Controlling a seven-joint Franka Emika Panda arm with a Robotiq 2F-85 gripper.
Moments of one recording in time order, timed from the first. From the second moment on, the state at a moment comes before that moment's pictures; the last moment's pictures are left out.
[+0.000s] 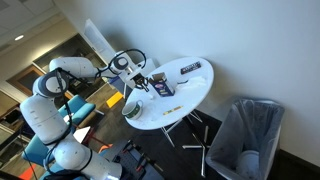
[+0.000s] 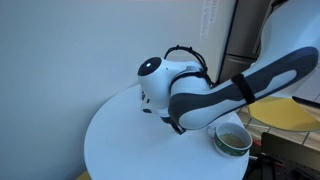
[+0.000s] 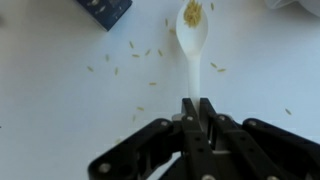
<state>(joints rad) 0.17 0.32 0.10 -1.86 -0.31 1.98 -0.63</state>
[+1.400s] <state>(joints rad) 0.17 0.13 0.14 -1.88 -0.35 1.88 -0.49</state>
